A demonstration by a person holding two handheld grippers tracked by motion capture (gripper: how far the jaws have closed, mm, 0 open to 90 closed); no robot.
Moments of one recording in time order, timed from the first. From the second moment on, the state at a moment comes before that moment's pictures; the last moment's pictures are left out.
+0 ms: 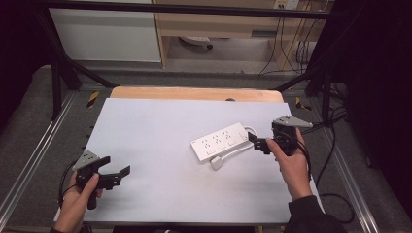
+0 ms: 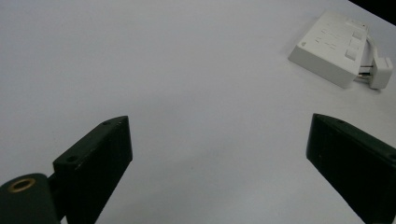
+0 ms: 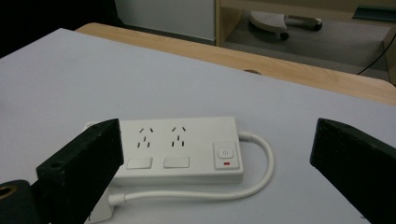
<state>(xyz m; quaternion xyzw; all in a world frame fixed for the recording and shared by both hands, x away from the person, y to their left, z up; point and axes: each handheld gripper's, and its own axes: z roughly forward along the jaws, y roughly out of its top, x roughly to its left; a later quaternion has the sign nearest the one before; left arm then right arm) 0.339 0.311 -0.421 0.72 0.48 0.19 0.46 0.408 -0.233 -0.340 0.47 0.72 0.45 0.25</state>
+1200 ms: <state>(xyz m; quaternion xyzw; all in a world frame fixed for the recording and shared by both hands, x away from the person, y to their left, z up) 0.339 0.312 -0.421 0.72 0.48 0.19 0.46 0.443 -0.205 -0.352 0.47 0.71 0.44 0.27</state>
